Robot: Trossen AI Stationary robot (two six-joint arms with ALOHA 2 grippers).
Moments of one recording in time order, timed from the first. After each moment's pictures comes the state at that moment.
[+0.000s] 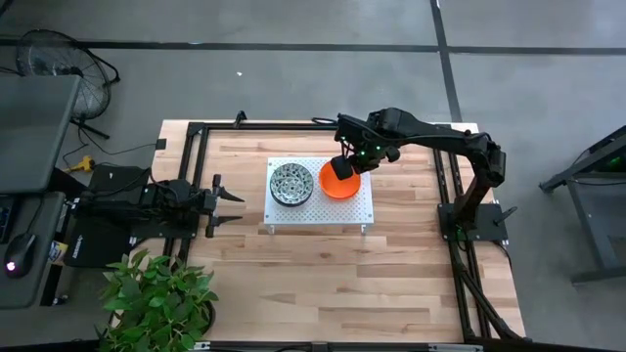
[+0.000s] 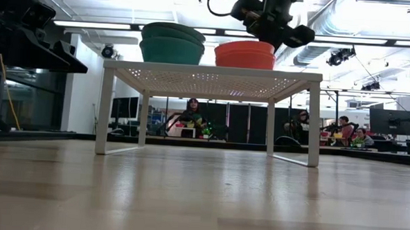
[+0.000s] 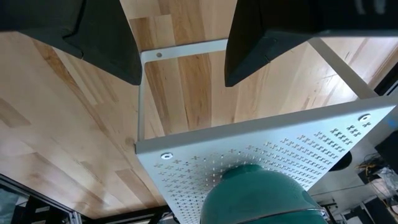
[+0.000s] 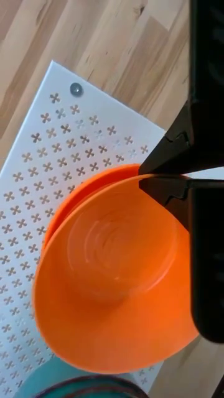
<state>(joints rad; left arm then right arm) -0.03 0.01 0.15 -0.42 -0.04 0.18 -0.29 1.75 1.77 -1.35 -0.06 0.88</state>
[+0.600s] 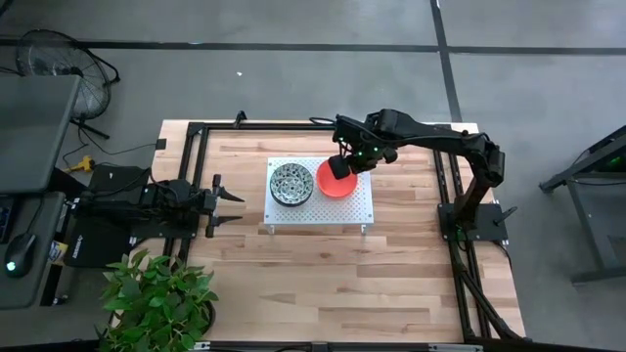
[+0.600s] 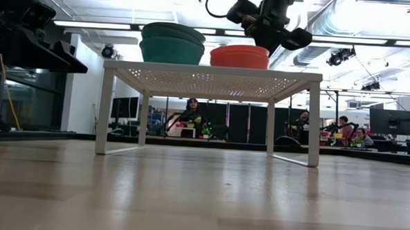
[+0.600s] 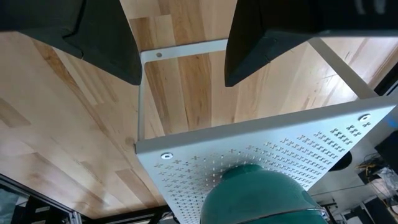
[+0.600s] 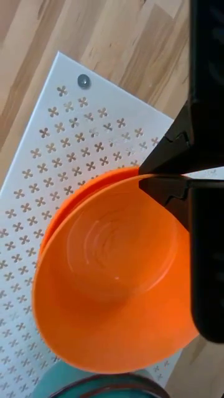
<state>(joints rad) -0.03 0.01 0.15 -0.42 -0.04 0.18 -0.29 1.75 1.75 -1.31 -0.04 0.92</state>
